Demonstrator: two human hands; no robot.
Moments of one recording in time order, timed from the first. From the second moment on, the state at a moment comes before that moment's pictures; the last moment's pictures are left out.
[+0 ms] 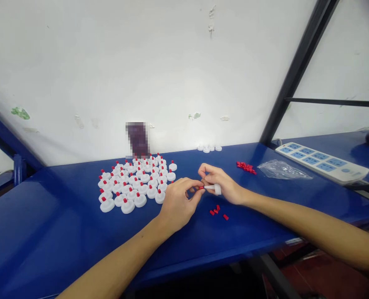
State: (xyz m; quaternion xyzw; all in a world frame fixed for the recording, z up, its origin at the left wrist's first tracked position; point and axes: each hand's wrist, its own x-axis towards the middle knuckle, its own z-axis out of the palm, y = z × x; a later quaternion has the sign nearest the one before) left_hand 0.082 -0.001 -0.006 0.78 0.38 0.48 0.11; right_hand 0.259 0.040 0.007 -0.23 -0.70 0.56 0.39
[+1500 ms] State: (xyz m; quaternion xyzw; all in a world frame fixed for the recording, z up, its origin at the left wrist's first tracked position) left_hand 0.095 -0.010 0.009 0.81 0.51 0.25 0.18; right_hand 0.246 0.033 0.005 -0.26 -0.85 0.22 0.40
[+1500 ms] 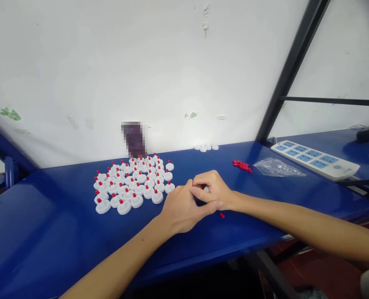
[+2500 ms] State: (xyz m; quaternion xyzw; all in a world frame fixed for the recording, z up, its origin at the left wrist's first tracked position) left_hand 0.097 -0.012 0.002 0.76 0.52 0.31 0.23; right_hand 0.247 0.035 0.008 -0.27 -0.86 0.13 0.41
